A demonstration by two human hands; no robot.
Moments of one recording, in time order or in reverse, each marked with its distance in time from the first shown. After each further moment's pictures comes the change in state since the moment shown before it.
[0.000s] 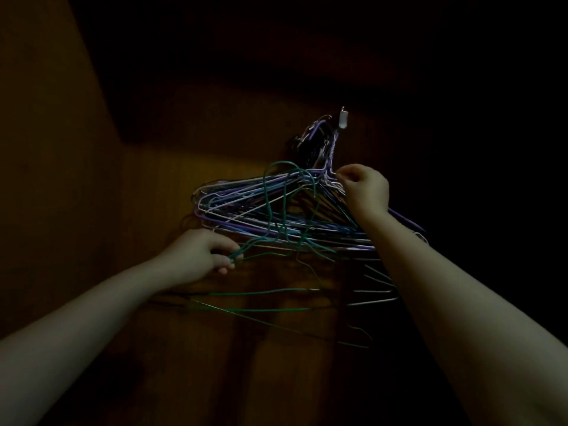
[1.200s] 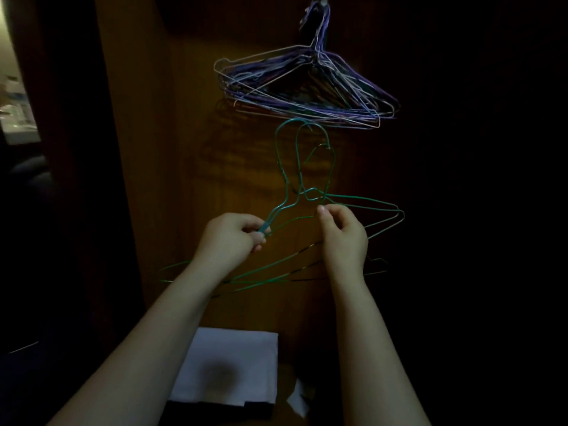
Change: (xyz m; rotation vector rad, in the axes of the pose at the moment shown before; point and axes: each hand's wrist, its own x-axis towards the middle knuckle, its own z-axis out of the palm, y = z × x) left_hand -0.283 0.126 0.149 -0.241 0.236 -0.360; right_hand -0.351 -0.010 -0.186 0.352 -0.264 0.399
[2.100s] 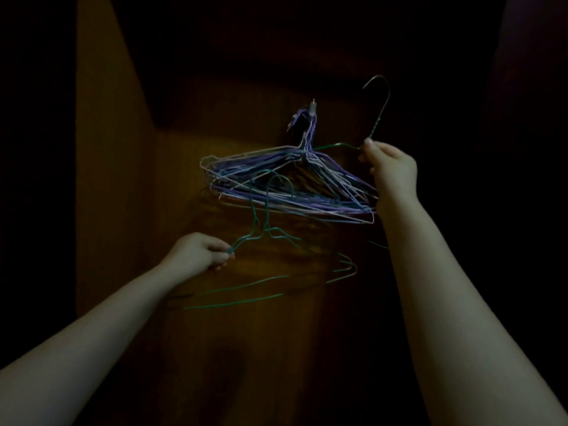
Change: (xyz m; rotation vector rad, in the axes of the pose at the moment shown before) left_hand 0.188 0.014 -0.063 0.068 -0.077 0.085; right_hand 0.225 -0.132 -0.009 0.335 0.118 -0.215
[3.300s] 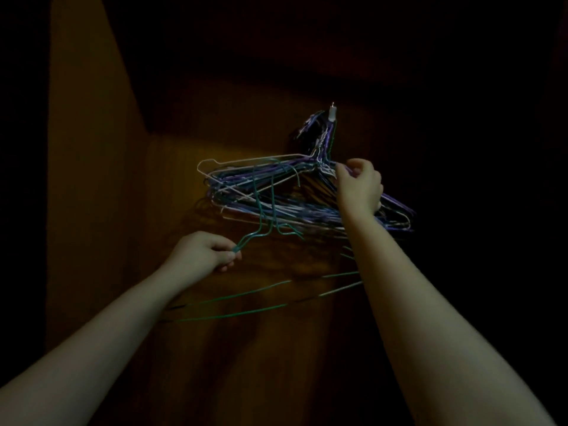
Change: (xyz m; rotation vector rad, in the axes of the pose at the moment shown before) left_hand 0.052 -0.003 -0.020 -0.016 -0.002 0.110; right_hand 0.050 0.070 0.093 -0.577 0.222 0.000
